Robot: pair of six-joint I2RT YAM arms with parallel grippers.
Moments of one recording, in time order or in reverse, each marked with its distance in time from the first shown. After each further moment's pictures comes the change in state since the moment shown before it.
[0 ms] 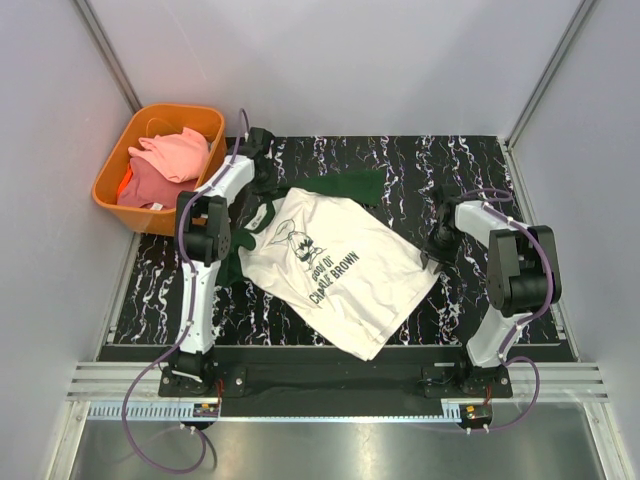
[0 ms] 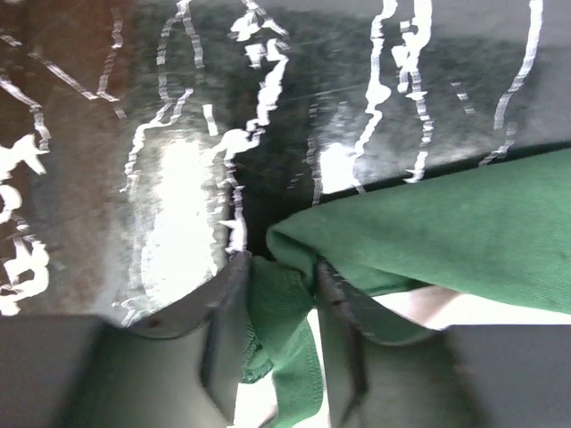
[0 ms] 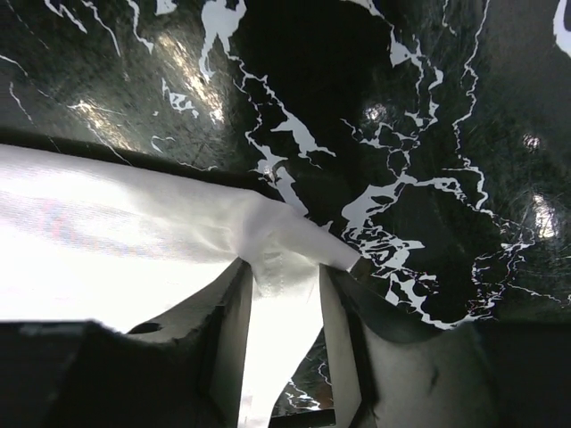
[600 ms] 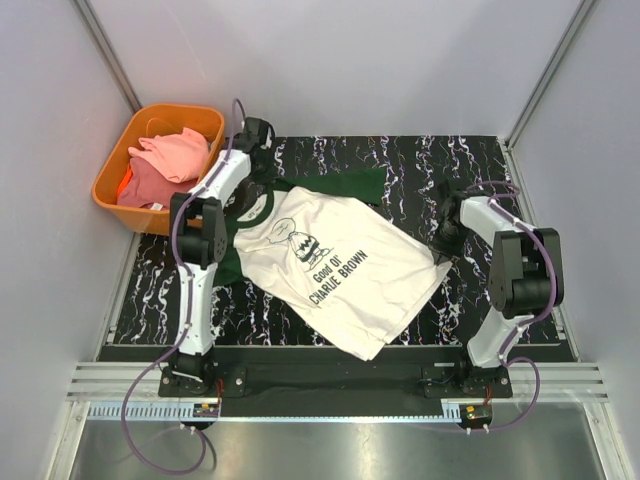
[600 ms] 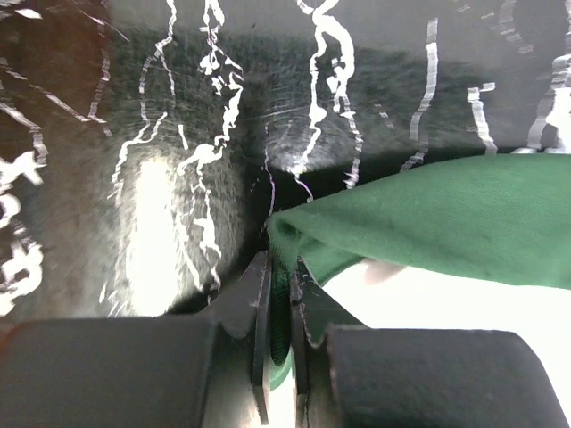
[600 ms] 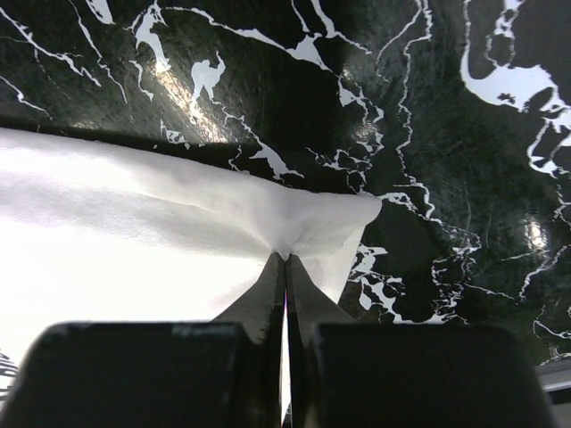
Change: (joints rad) left arm 0.000 -0.043 0.023 0.012 0.055 -0.026; right arm -0.027 -0.005 0.051 -0.029 0.051 -0.023
